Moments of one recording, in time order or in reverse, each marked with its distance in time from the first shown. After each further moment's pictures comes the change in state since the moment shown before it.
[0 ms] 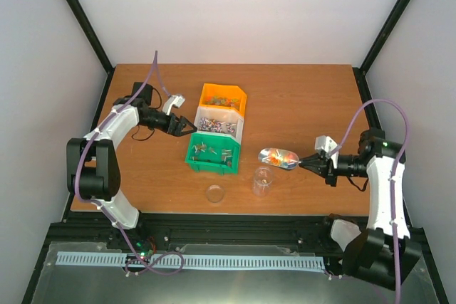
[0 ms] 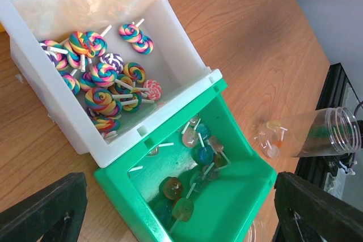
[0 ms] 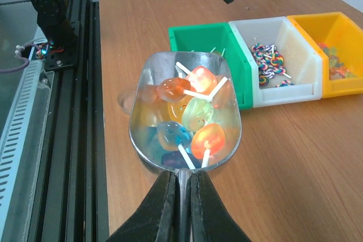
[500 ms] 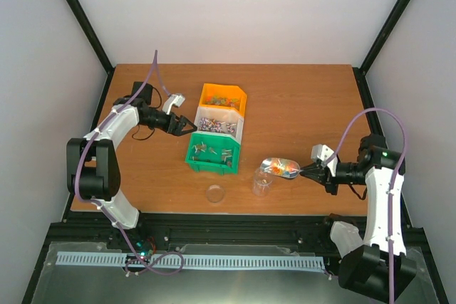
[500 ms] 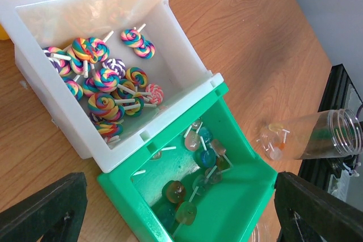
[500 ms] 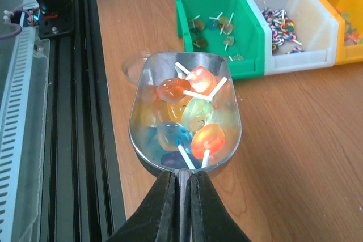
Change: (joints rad) left arm 0.000 0.000 0.000 0.019 -0.001 0.000; right arm -0.003 -0.129 -0.056 -0.012 0.106 0.052
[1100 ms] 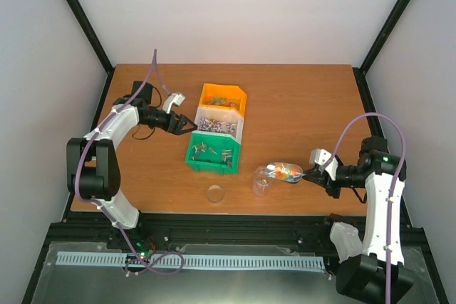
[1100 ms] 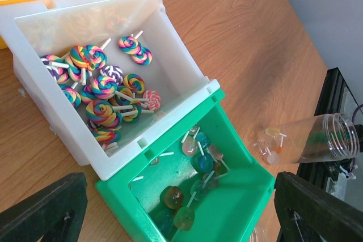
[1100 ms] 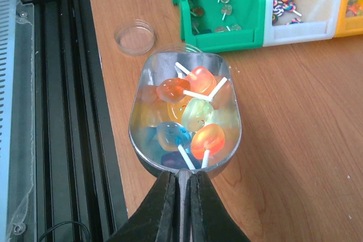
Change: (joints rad) left arm 0.000 0.001 0.002 0.012 0.016 -0.006; right arm -0.004 -0.060 -0.001 -0.001 0.119 0.015
